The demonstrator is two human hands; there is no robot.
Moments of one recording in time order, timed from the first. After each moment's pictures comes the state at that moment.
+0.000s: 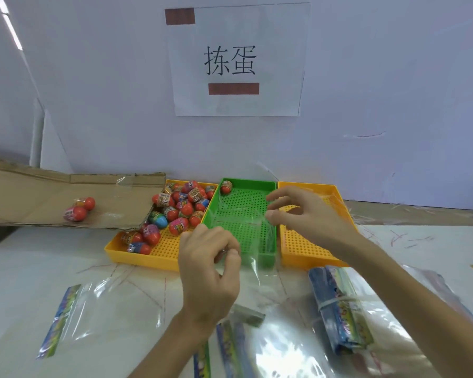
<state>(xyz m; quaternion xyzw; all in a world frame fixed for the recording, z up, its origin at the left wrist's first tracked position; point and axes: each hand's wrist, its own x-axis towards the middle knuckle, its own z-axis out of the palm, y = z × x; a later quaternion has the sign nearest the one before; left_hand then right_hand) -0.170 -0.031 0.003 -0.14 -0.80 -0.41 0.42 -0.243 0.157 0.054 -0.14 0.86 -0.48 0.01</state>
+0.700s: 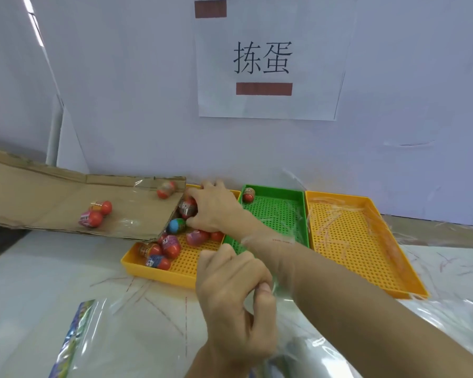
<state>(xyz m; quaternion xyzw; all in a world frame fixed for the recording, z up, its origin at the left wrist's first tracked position) -0.168 -0.034 0.008 -0.17 -0.73 -0.40 0.52 -0.363 -0.055 0.014 -0.32 0.94 -0.08 -0.09</state>
